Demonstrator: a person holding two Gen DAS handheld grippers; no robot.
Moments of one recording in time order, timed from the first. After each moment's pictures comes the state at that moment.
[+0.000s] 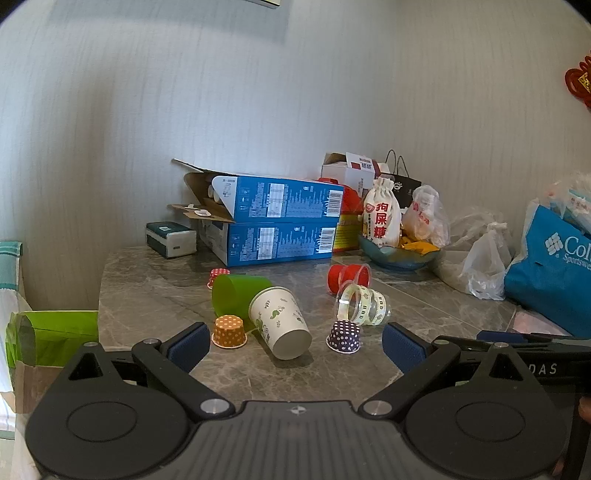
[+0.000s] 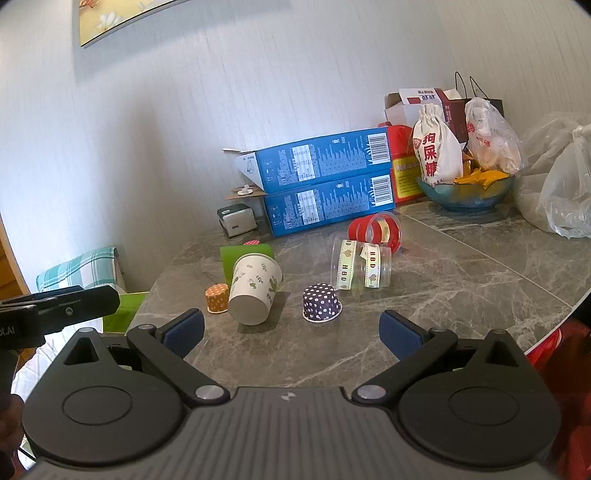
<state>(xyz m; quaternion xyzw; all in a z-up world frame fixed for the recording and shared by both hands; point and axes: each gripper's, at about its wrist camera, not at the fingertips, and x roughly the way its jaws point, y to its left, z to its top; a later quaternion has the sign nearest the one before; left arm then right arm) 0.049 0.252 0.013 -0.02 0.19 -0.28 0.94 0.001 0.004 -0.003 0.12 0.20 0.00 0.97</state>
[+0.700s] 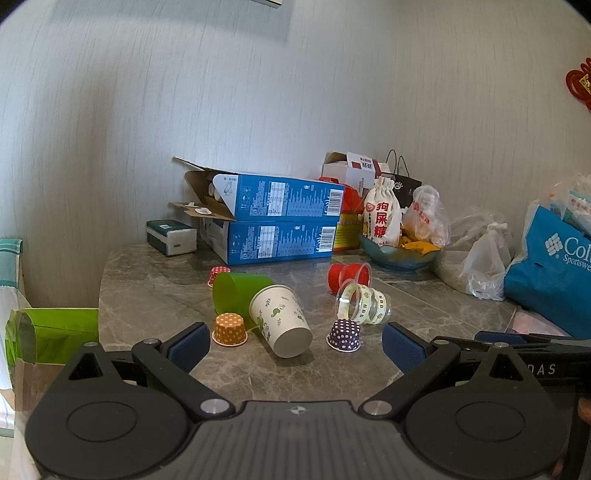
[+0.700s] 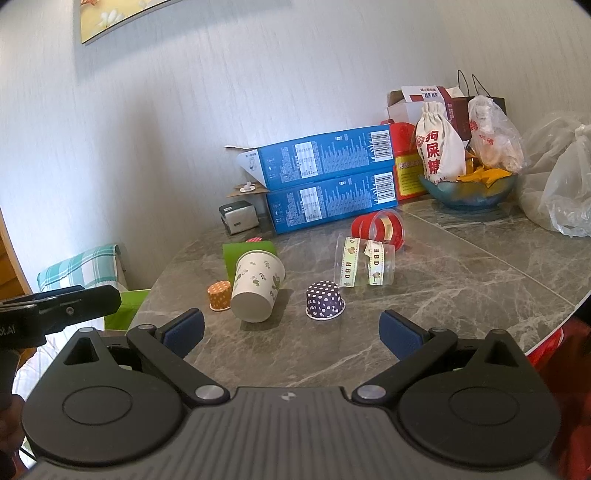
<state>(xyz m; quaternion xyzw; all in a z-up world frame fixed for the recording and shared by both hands) 0.049 0.255 0.011 -0.02 0.19 -0.28 0.94 0.002 0.004 -0.006 0.12 0.20 0.00 0.97</state>
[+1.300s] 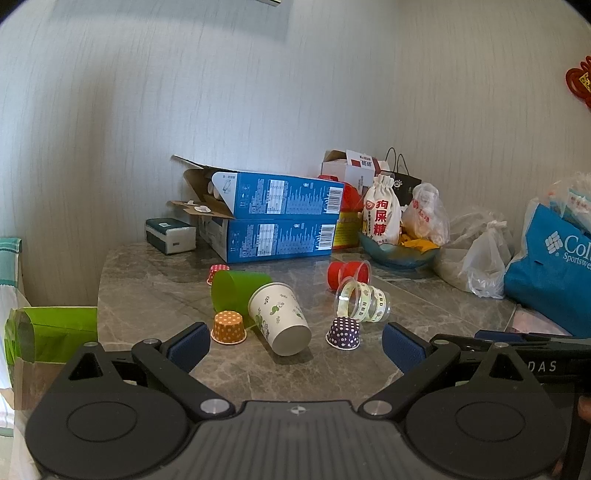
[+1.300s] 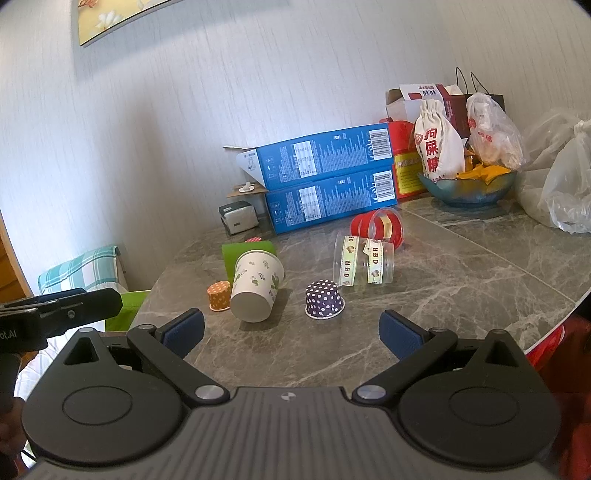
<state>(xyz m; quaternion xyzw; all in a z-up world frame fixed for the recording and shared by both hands) 0.048 0.254 0.010 -0.02 0.19 -0.28 0.94 0.002 0.003 -0.007 0.12 0.20 0.00 0.97</state>
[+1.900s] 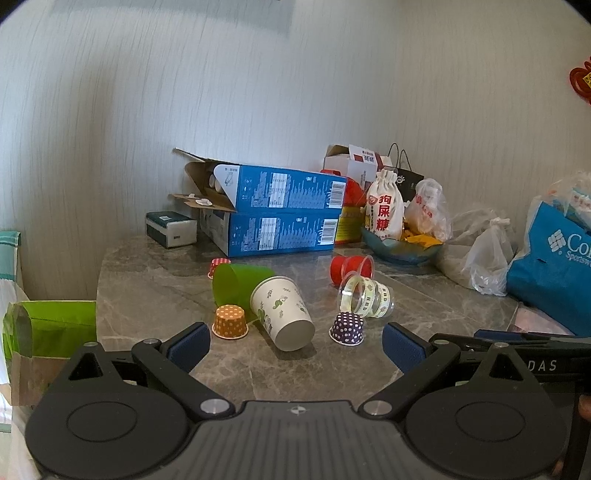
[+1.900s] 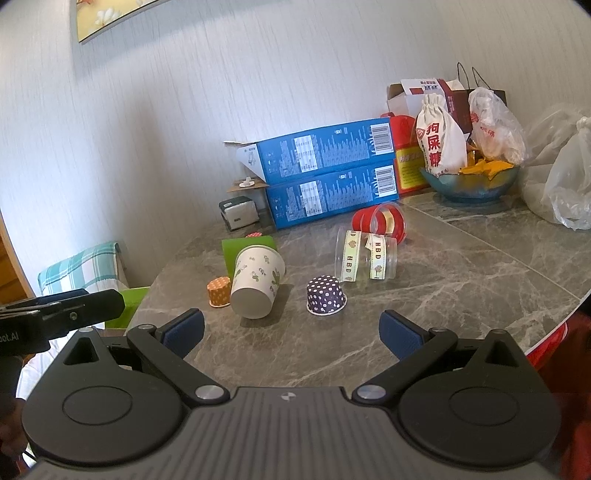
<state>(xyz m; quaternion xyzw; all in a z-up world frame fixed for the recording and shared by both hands) 0.055 0.254 0.002 -0.02 0.20 -0.28 0.94 0.009 0.004 -0.013 0.12 0.21 0.00 0.97</state>
